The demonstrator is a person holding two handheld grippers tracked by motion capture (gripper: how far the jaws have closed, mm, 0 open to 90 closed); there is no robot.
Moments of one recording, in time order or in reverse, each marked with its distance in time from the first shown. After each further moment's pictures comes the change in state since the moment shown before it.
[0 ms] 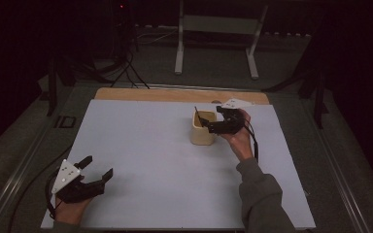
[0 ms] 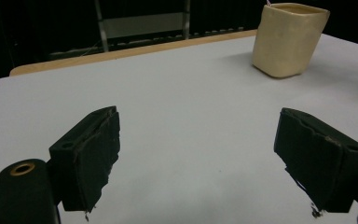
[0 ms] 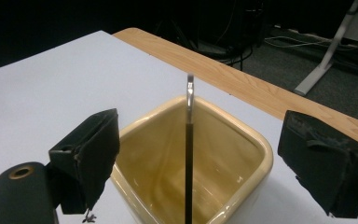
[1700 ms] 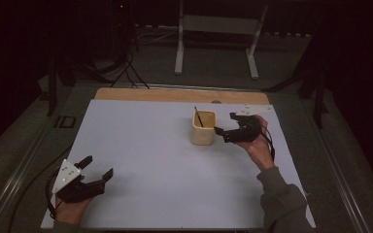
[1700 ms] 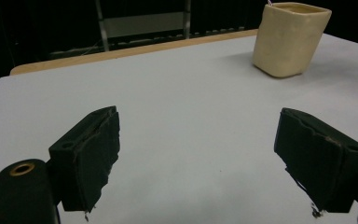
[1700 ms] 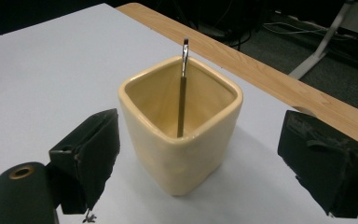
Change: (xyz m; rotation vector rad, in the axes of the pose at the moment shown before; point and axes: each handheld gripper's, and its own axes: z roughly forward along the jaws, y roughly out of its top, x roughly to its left) left arm 0.000 0.000 0.000 0.000 0.002 -0.003; right arm -0.003 -0.008 -0.054 0.076 -0.007 -0.056
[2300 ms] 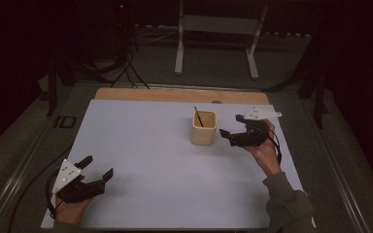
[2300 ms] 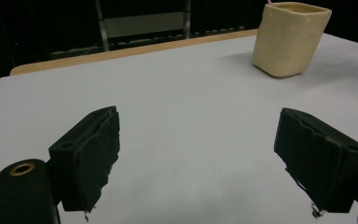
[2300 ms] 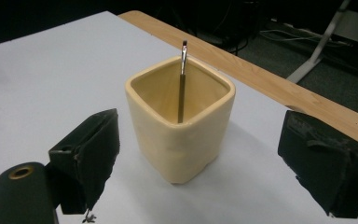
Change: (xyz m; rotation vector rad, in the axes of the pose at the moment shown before) left arm 0.000 0.000 0.000 0.002 0.000 0.001; right arm 0.001 -0.008 -0.023 -0.042 -0.003 0.012
